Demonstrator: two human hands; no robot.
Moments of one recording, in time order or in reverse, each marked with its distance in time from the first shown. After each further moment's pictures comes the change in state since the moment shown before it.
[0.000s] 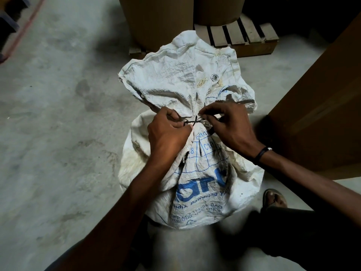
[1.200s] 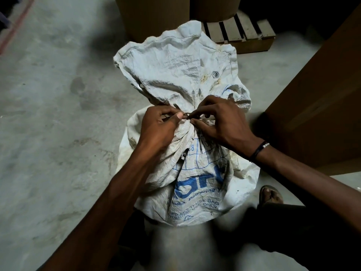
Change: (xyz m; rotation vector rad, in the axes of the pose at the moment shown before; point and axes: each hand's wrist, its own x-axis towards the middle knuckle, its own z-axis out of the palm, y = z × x) left_hand 0.016 -0.011 -0.007 -0.201 -0.183 0.148; right_hand -0.001 -0.015 -0.008 -0.325 -0.120 -0.142
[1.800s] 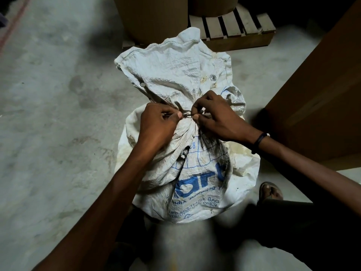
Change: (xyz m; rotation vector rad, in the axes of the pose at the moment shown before) left_hand 0.006 -0.003 0.004 0.310 0.010 0.078; right_hand 0.006 0.016 0.008 0.194 -0.231 0.126
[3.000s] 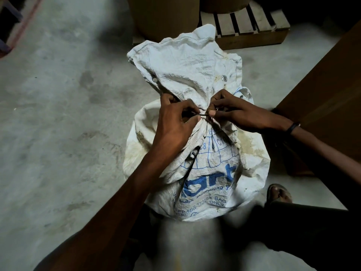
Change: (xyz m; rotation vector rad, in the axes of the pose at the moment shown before) left_hand -0.015 0.007 0.004 0.031 0.012 0.163; right_hand 0.005 0.014 -0.022 0.403 -0.258 0.079
